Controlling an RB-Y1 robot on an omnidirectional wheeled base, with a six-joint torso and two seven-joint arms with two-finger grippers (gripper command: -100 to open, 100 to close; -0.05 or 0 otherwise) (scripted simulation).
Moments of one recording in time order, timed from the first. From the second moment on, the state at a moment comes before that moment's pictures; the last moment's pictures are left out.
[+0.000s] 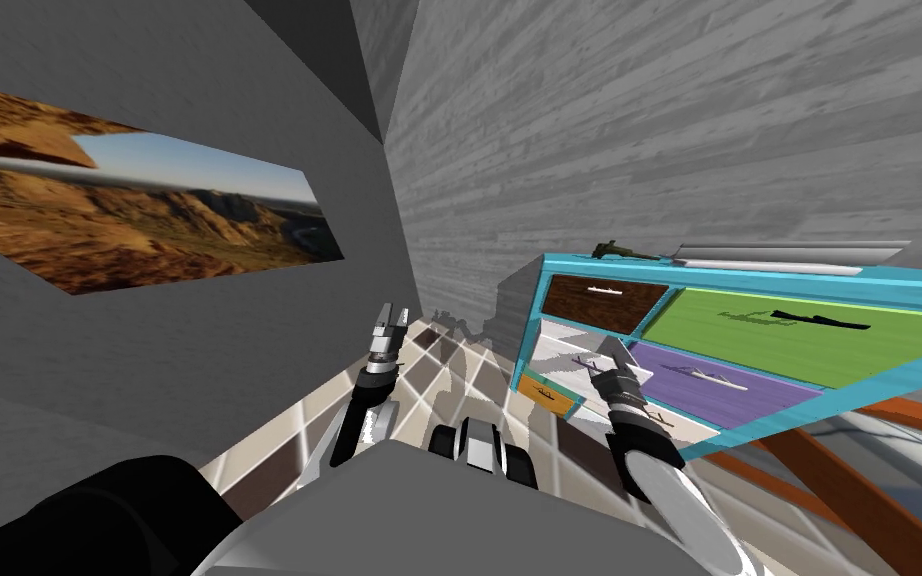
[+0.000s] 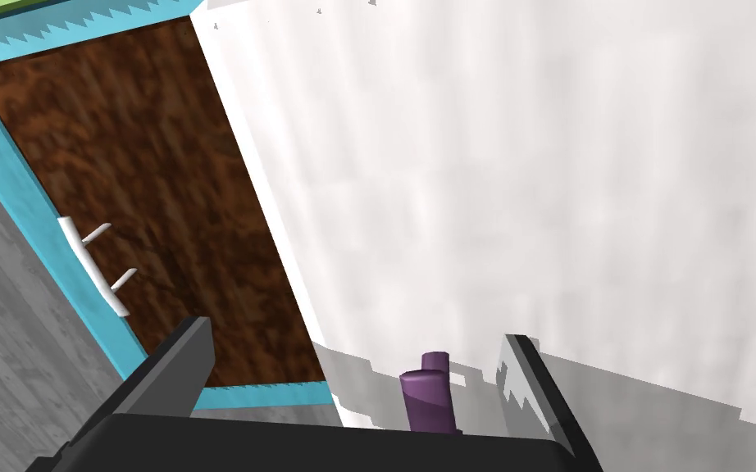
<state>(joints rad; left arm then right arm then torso) 0.51 0.04 0.04 -2.23 -0.10 -0.62 0.08 0.26 -0.60 0.19 -1.59 1.84 0.57 0.47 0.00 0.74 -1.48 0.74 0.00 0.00</state>
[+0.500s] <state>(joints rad) 0.51 0.04 0.04 -2.23 -0.10 -0.62 0.08 0.25 -0.65 0.13 -1.63 1.76 0.47 0.49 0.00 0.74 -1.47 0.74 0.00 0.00</state>
